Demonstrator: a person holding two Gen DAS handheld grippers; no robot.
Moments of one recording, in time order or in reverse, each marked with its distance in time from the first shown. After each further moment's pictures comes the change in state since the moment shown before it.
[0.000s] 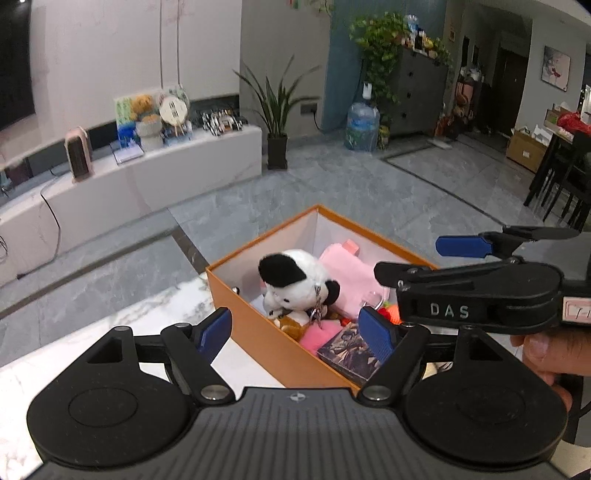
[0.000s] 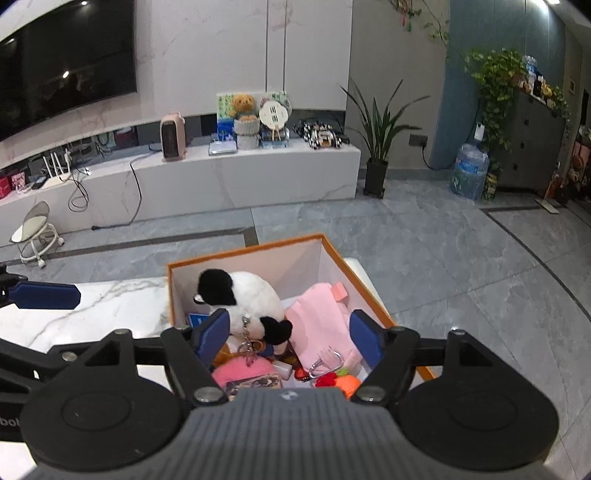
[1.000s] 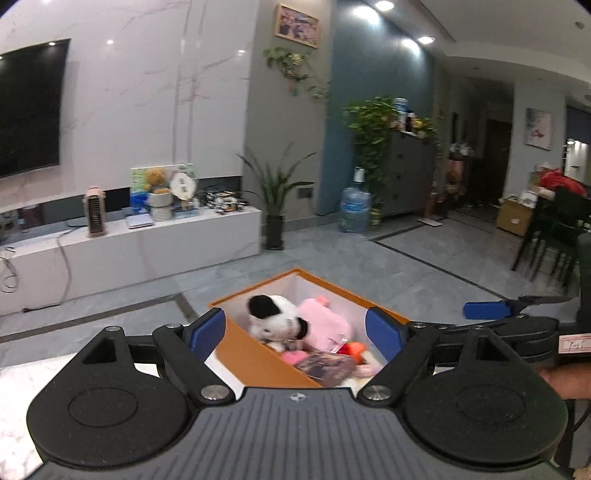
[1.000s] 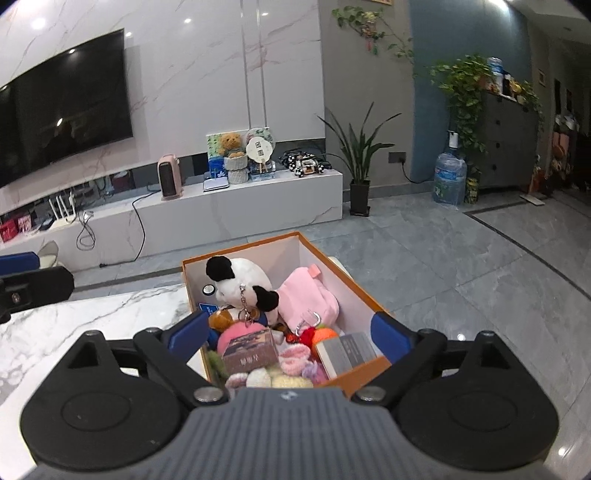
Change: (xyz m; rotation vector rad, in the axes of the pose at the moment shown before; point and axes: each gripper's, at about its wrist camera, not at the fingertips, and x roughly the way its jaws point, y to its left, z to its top) left arm -0.096 -0.027 -0.055 -0.023 -0.272 -0.045; right arm -0.100 -0.029 -0.069 0.120 -0.111 0.002
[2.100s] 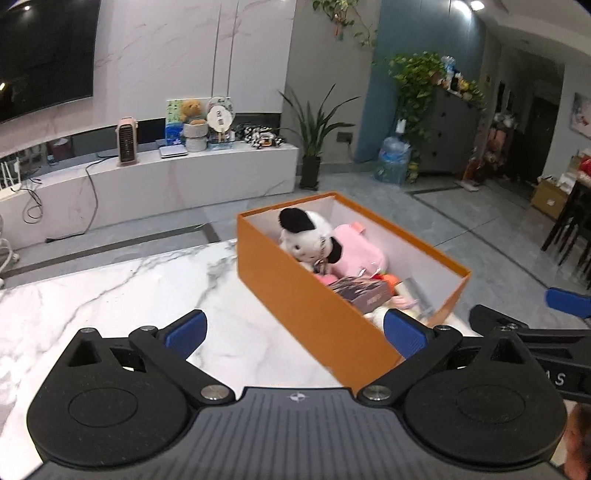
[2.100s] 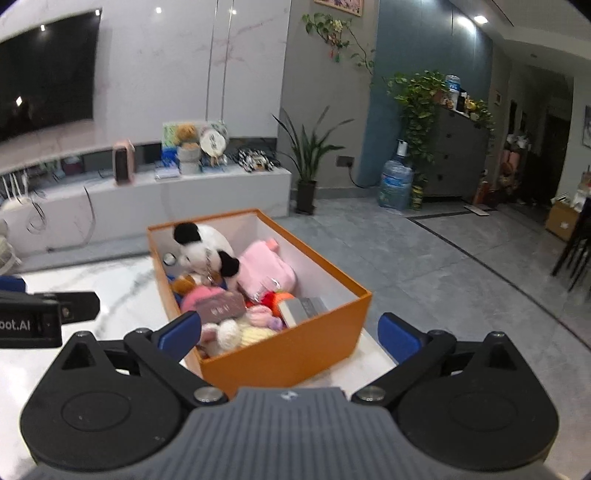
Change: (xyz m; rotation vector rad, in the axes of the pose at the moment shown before) left arm 0.028 0.012 -0.042 -0.094 0.198 0.153; right arm -0.019 0.041 -0.048 -0.073 0.007 -0.239
